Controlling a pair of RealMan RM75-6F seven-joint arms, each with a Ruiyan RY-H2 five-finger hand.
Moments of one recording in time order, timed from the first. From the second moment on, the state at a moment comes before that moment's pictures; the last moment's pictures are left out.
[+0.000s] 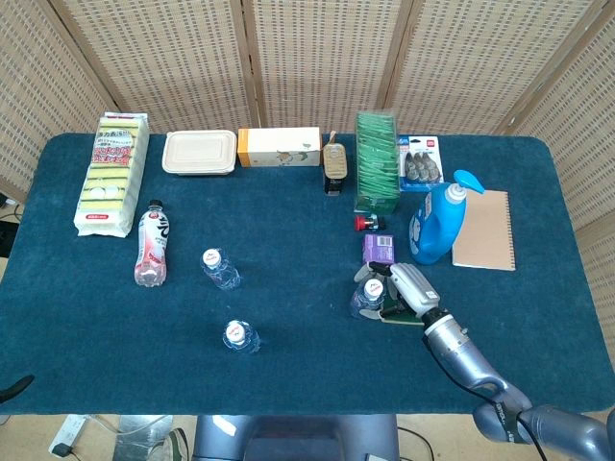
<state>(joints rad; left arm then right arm) 0.05 -0.94 0.09 -1.53 1.76 1.78 -0.57 0.60 -1.50 0.09 -1.35 -1.51 1.06 0.59</state>
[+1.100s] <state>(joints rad) -0.02 -0.97 0.12 -1.46 1.86 1.72 -0.62 0.27 -1.07 -0.07 -1.61 -1.63 1.45 0.58</state>
